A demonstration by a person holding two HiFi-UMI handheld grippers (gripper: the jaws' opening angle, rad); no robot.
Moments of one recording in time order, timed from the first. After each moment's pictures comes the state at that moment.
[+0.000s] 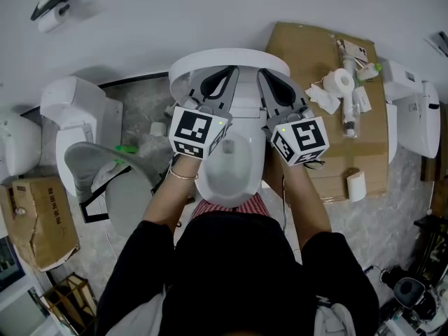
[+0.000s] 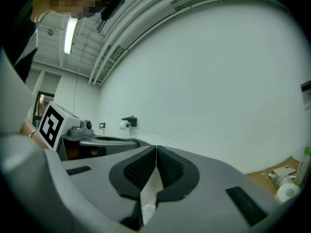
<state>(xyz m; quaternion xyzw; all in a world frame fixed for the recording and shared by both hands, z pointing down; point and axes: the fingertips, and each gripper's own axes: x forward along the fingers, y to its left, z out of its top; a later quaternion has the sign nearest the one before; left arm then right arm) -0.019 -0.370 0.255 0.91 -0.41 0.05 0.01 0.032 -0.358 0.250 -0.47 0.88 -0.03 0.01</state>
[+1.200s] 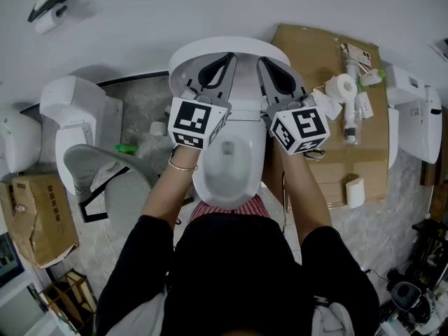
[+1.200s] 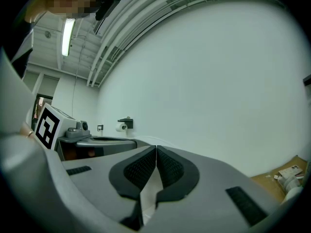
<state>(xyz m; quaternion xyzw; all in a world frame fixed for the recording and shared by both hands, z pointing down) -0.026 -0.416 0.252 0.90 -0.43 0.05 -0.01 0.031 -0.408 0.249 -0.47 0.88 -0.04 0.02</state>
